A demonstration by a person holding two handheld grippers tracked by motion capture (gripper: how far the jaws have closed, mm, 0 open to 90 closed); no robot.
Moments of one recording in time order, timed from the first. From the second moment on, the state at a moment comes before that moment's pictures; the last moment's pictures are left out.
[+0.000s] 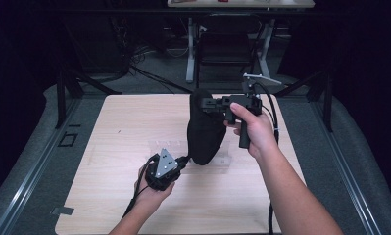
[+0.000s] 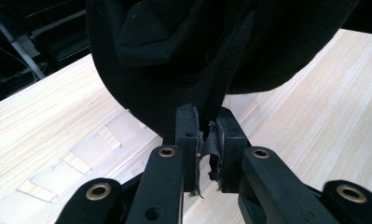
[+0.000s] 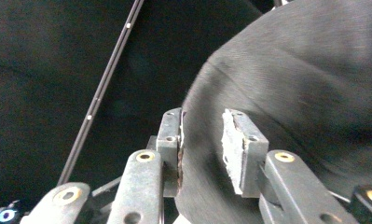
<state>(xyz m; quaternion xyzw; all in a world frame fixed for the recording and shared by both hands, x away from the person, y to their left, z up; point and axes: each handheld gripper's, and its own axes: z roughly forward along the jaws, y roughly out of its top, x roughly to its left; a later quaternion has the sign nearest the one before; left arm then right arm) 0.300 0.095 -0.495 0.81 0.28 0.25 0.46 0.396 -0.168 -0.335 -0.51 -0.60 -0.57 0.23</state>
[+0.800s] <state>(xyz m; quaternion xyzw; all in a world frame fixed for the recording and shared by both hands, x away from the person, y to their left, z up) 0.300 0.105 -0.500 0.81 0.28 0.26 0.44 0.363 -0.195 -0.322 -0.53 -0.67 -0.52 0.06</state>
